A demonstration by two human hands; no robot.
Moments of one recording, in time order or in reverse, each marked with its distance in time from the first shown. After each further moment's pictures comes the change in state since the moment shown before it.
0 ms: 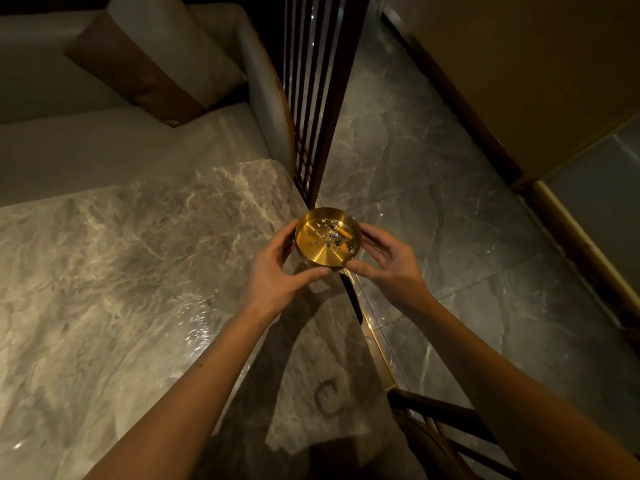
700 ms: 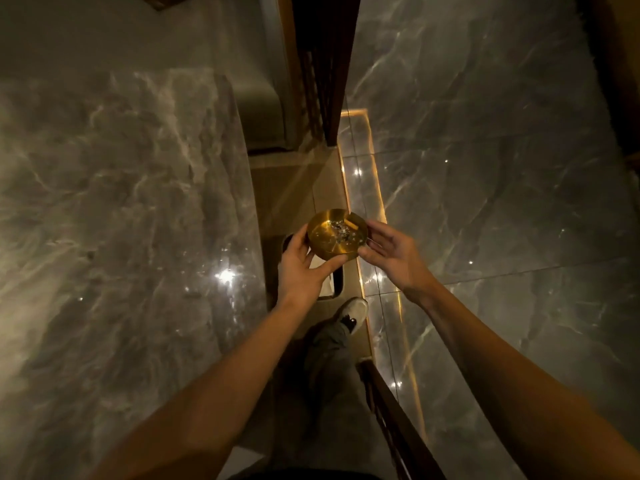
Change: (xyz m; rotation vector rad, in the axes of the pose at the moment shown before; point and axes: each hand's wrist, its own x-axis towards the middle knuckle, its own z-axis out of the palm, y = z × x) left_hand 0.075 -0.112 0.241 -0.179 0.341 -0.512; right_hand 0.109 0.207 -0.167 0.107 -0.355 0.299
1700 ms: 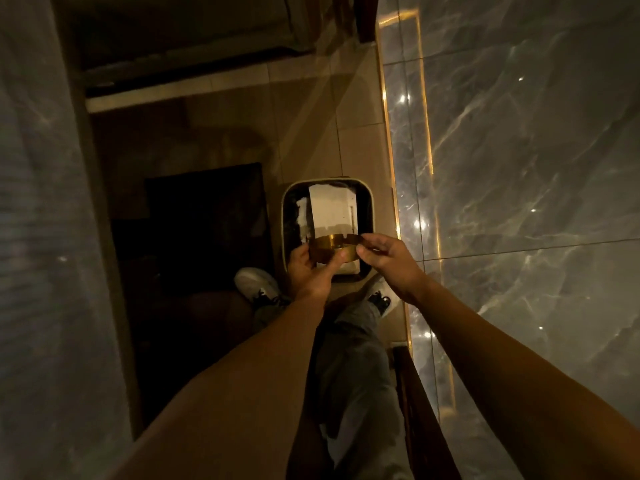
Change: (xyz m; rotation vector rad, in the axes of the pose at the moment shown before) left_hand 0.152 -0.250 0.039 0.035 0.411 -0.455; right_hand 0.148 0.301 0.018 0.116 -0.088 0.325
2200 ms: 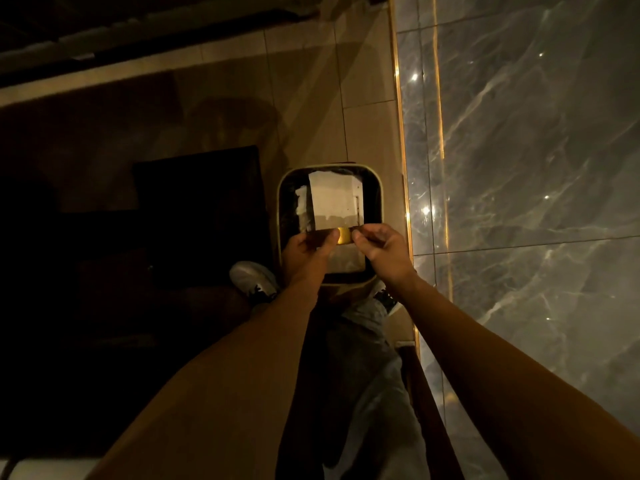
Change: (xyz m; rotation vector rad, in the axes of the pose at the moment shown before) left_hand 0.067 -0.023 0.014 0.109 0.035 -0.035; right_hand 0.049 0.034 0.021 0.053 0.201 0.039
